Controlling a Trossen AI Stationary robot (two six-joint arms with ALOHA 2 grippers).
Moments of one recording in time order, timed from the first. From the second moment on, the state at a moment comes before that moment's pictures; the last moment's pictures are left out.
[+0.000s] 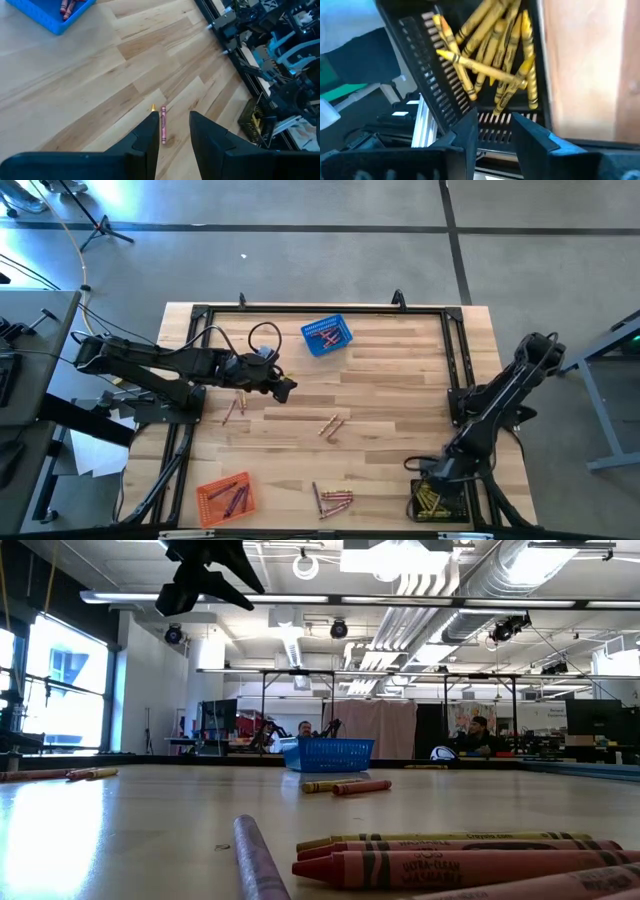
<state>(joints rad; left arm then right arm) -0.10 1.21 0.99 -0.47 -0.25 -1.02 0.89 1.36 0.80 -0.68 -0.39 1.21</state>
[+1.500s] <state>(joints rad) 0.14 0.96 0.99 -0.74 -0.22 -0.42 -0.53 1.53 1.03 -0.51 0.09 0.65</state>
